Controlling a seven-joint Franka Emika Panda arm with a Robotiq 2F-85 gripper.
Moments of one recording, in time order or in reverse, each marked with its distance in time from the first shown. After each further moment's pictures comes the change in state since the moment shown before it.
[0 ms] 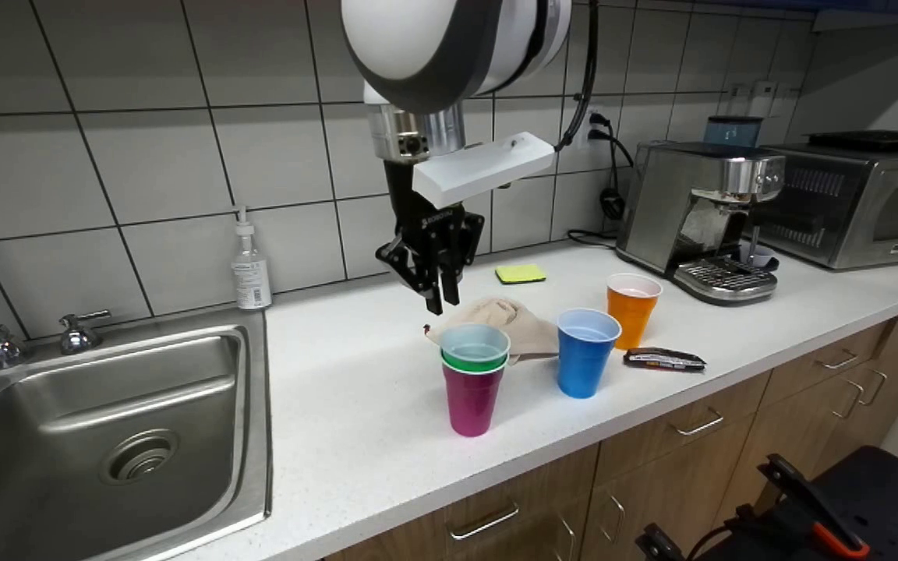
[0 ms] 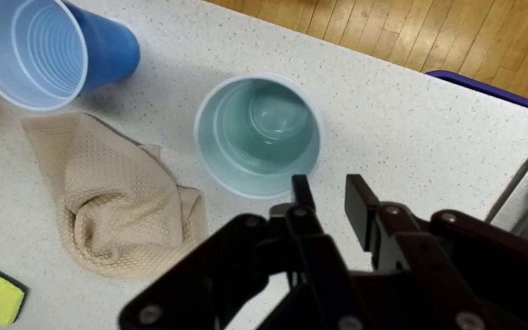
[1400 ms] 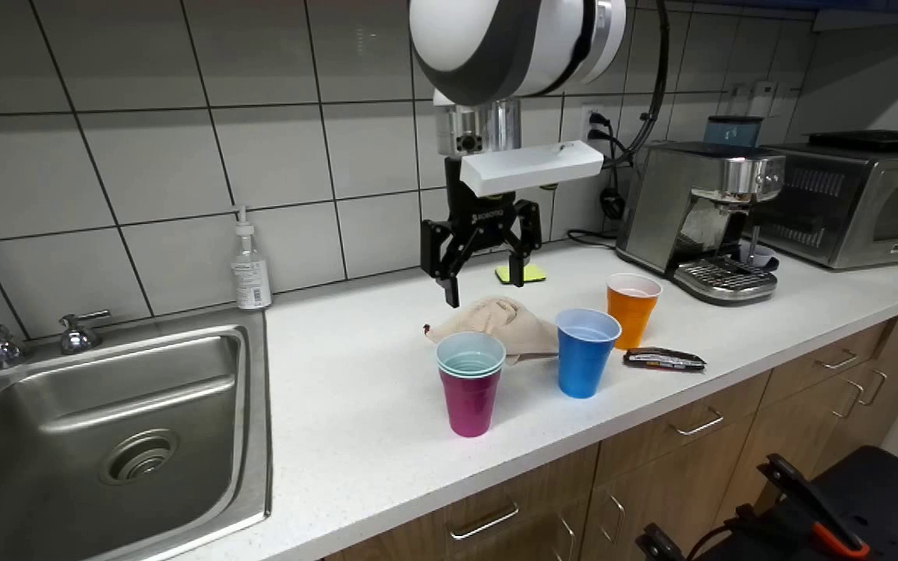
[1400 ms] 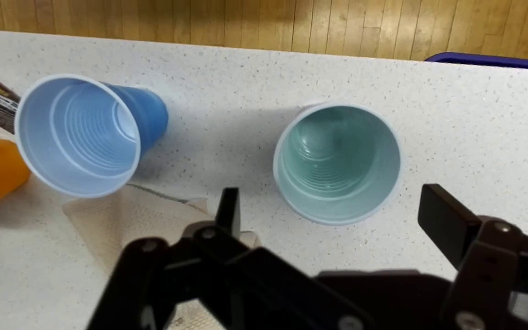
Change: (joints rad) arm -0.089 -0.034 -0.054 -0.059 0.120 0.001 0.013
